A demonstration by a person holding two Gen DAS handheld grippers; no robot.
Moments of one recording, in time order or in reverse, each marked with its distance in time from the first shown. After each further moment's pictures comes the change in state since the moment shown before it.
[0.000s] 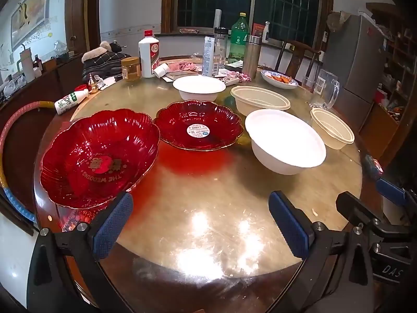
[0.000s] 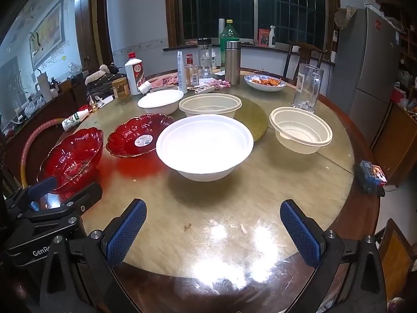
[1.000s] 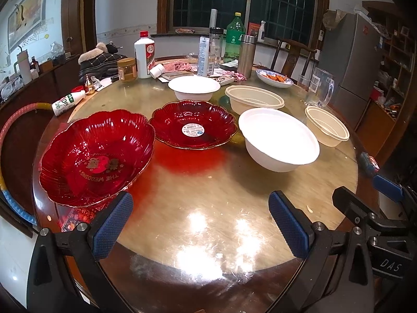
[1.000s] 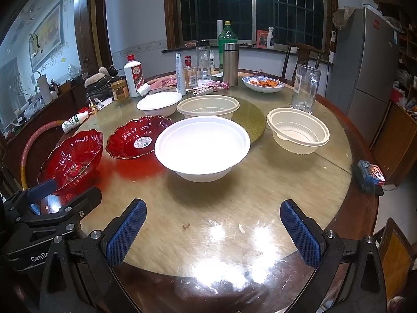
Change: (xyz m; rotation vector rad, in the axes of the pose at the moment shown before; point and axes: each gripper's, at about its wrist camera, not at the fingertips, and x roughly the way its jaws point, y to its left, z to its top) left arm -0.006 -0.005 0.000 0.008 -0.010 -0.019; right arm -0.003 -0.001 0.000 0.005 -0.007 -0.004
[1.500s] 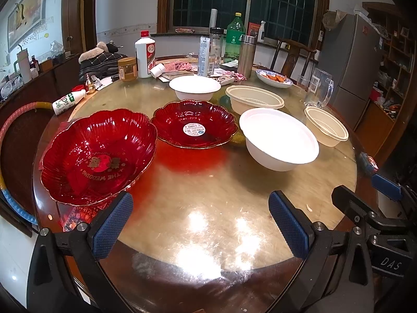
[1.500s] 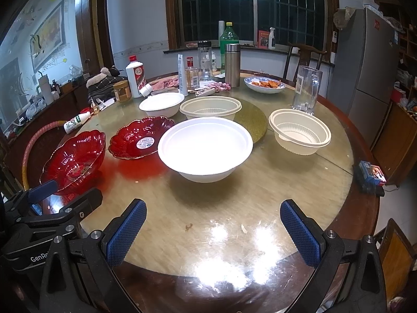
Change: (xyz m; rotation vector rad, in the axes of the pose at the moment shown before) left arm -0.003 0.004 -0.001 0.007 0.030 0.006; right arm -0.001 0.000 0.000 -0.002 -0.004 0.011
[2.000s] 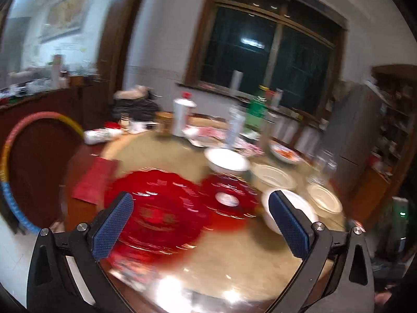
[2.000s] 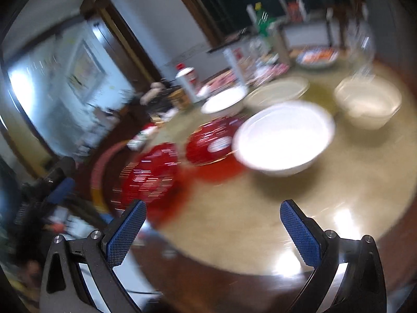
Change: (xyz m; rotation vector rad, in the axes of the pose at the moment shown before) left arm -0.086 0.104 0.030 -0.155 -0.271 0.047; right arm 0.019 0.010 0.009 0.234 0.070 0.539
